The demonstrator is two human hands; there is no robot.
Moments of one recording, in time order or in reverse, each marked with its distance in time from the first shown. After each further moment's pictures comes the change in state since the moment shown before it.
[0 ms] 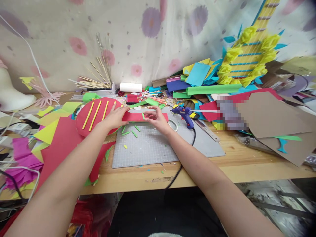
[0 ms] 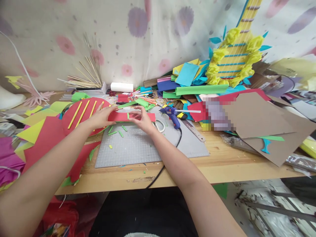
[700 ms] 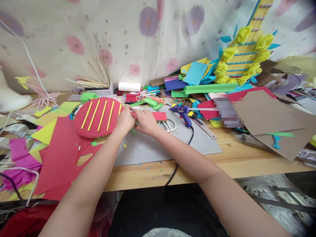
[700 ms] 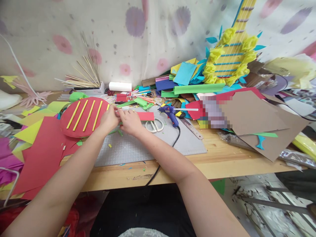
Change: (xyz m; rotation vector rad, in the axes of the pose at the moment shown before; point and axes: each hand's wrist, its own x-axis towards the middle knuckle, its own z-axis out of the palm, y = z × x) left_hand 0.008 0.078 0.004 -0.519 0.368 -0.555; right_hand 0.001 -0.034 0.045 -1.268 -0.197 -0.212
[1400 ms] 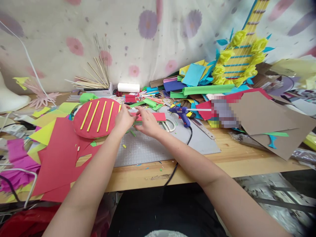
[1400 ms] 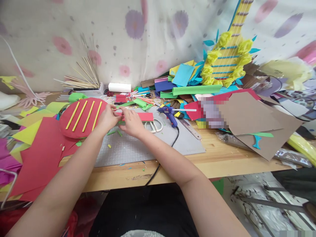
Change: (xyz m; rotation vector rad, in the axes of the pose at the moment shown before) left_hand 0.003 -0.004 -0.005 -0.043 -0.015 -0.004; right_hand -0.012 0.007 -0.005 0.336 0.121 0.025
